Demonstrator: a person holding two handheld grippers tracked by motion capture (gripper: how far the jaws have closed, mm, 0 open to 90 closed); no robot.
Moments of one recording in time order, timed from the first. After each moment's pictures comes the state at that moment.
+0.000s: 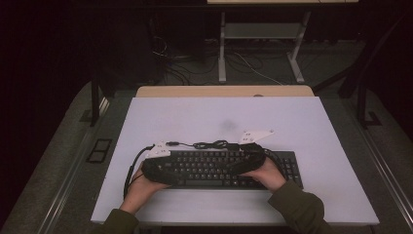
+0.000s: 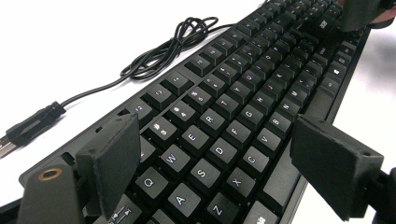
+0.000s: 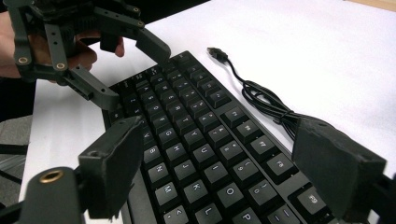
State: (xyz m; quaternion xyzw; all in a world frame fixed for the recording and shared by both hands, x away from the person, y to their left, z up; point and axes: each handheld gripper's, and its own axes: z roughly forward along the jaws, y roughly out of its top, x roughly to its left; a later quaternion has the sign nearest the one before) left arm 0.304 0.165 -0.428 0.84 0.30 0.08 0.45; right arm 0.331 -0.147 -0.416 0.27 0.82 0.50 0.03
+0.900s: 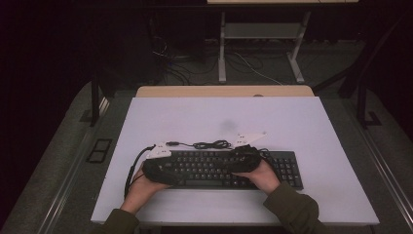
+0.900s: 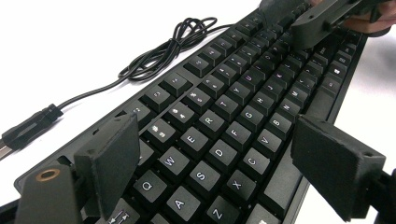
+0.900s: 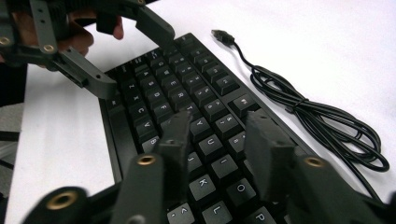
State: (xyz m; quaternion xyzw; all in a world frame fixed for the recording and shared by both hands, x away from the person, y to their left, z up) left arm 0.304 0.164 -0.429 0.83 0.30 0.09 0.45; right arm 0.330 -0.135 -0.424 0.27 0.84 0.48 0.03
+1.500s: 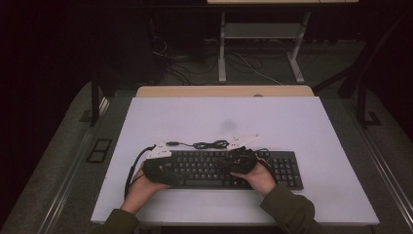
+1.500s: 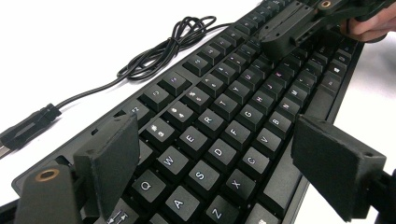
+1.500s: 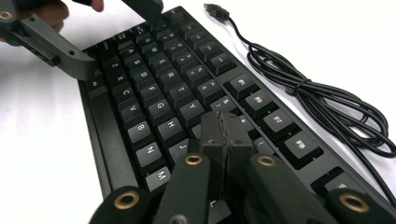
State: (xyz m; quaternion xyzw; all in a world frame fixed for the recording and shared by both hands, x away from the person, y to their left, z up) left arm 0.304 0.164 -0.430 0.84 0.30 0.09 0.45; right arm 0.329 -0.124 -0.432 0.28 0.86 0.44 0.05
